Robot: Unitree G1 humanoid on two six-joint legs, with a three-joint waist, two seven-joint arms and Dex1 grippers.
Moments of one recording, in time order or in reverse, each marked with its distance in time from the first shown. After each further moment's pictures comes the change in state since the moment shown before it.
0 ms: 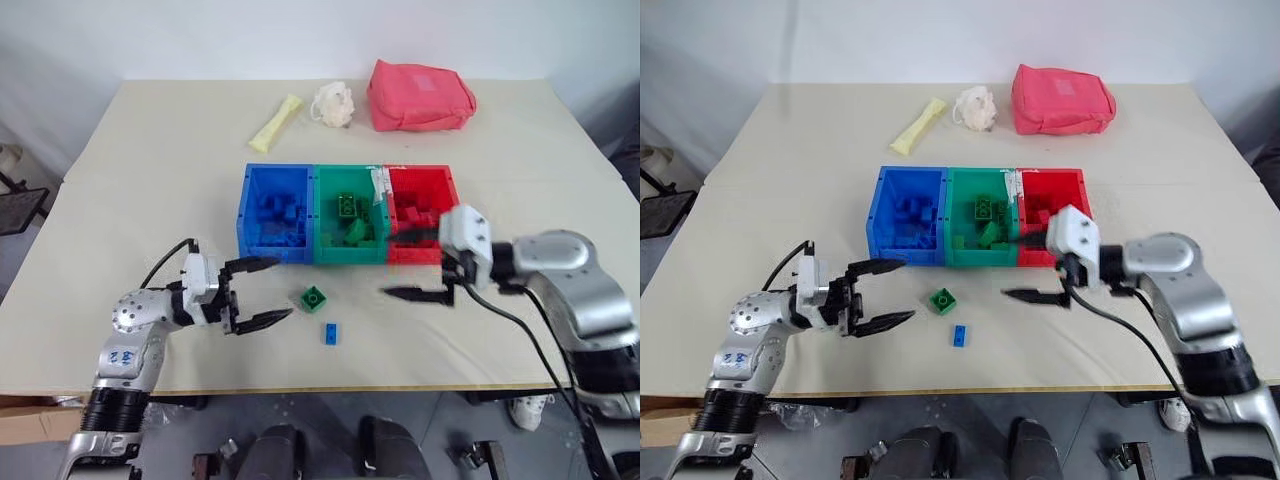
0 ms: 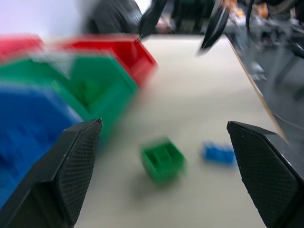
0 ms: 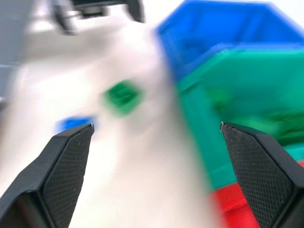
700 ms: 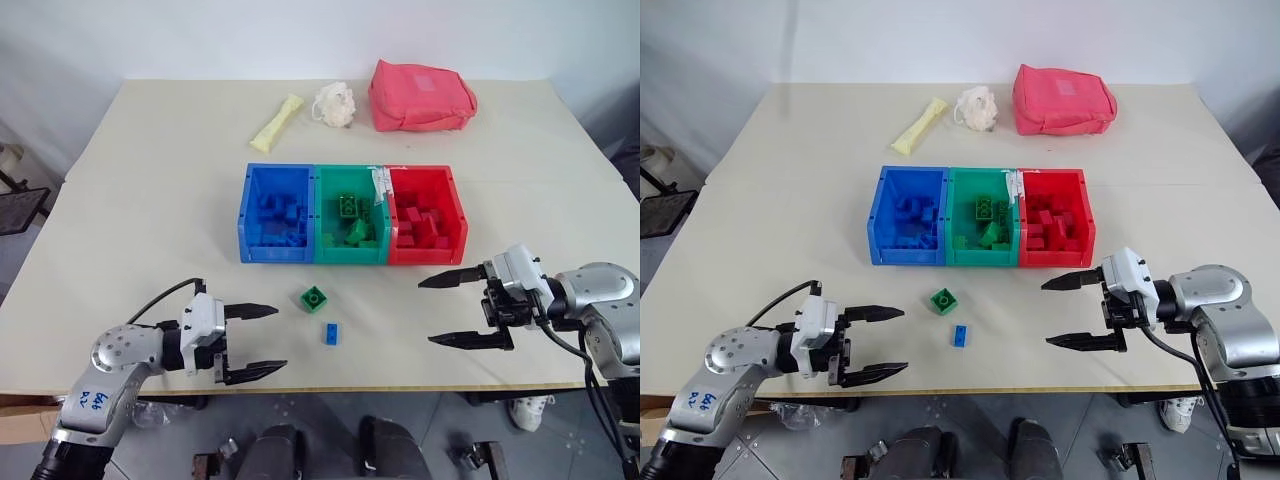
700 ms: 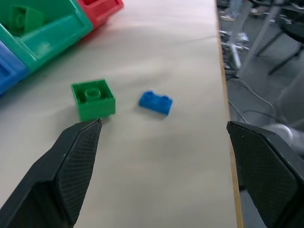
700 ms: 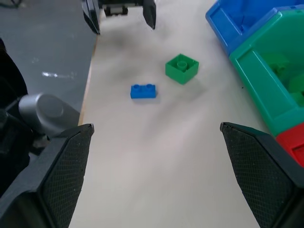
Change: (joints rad) left arm 0.270 0.074 -0.020 -0.453 0.025 0.286 0.238; right arm 0.063 -0.055 -0.044 0.222 0.112 -0.178 0.226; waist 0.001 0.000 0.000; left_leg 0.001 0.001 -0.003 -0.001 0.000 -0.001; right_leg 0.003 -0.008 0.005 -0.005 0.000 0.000
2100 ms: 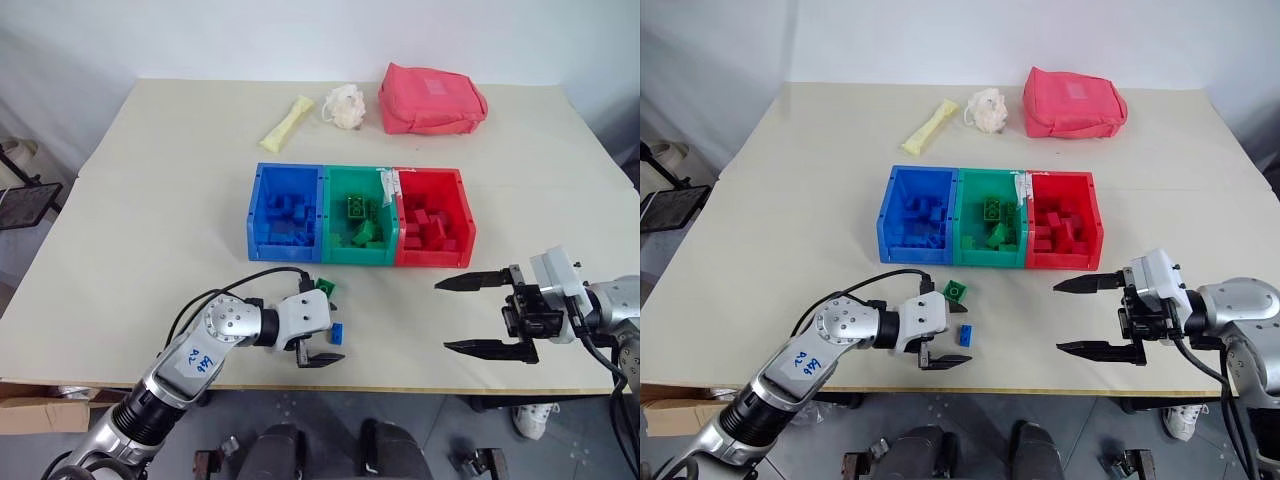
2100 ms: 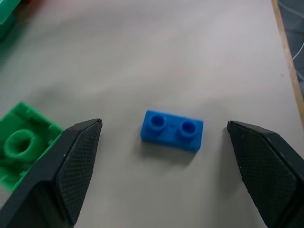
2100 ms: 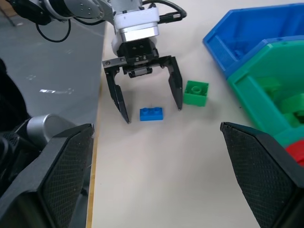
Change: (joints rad) left arm -0.403 -0.068 -0.461 0.017 0.379 0.301 0.155; right arm 0.182 -0.047 -0.161 -0.219 0.103 0.118 -0.083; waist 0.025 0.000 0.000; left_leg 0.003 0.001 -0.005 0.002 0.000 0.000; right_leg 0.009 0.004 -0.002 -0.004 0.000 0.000
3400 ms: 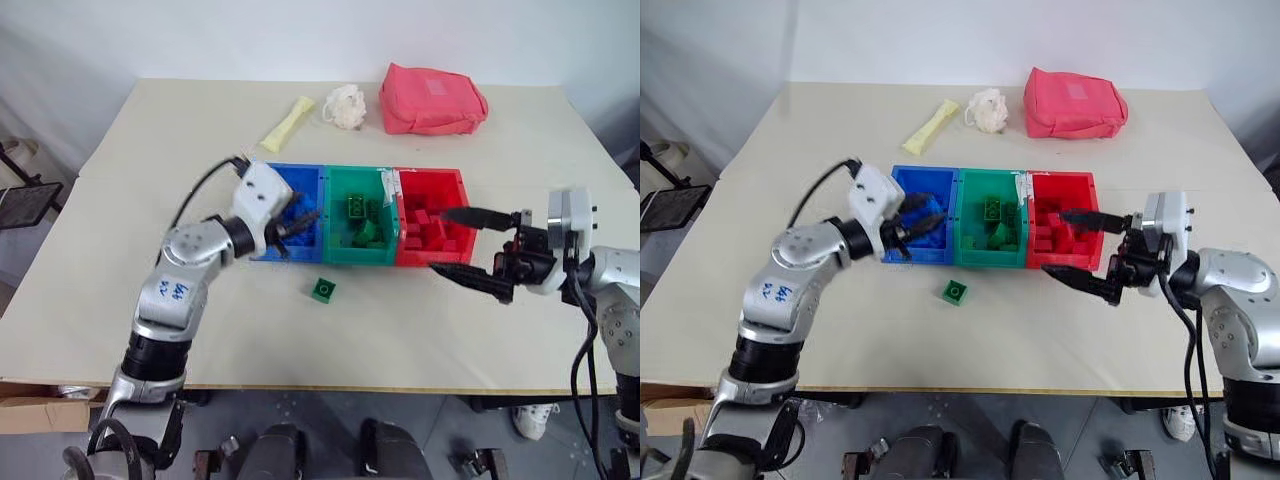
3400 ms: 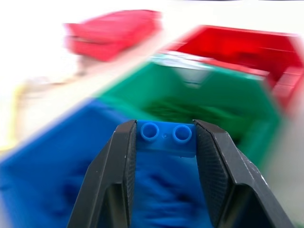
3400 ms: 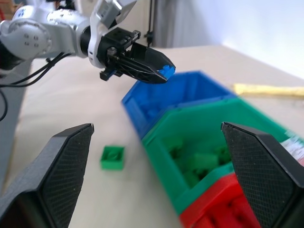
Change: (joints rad) left arm -0.274 -0.178 0.391 0.218 -0.059 0.015 0.293; right arm -0.219 0.141 -0.030 0.040 0.042 0.068 -0.307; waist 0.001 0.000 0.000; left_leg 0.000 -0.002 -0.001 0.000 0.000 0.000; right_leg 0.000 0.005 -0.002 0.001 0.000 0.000
